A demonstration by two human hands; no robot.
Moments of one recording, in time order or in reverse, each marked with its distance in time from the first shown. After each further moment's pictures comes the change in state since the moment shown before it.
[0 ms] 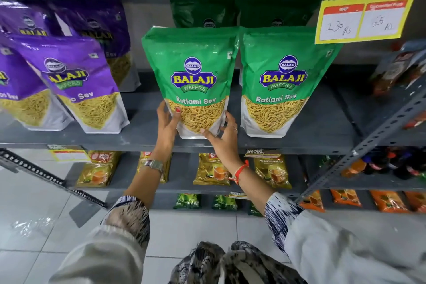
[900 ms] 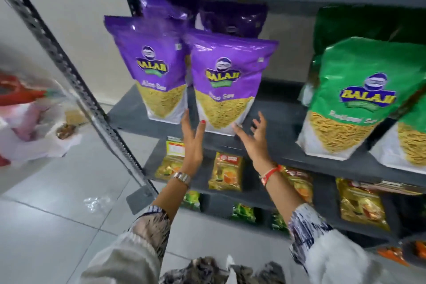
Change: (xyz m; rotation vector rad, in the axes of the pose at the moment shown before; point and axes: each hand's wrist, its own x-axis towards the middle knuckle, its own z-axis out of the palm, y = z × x) left_hand 0.010 -0.016 -0.252 0.135 0.268 0.173; right_hand -0.025 -0.061 0.240 0.243 -0.163 0.119
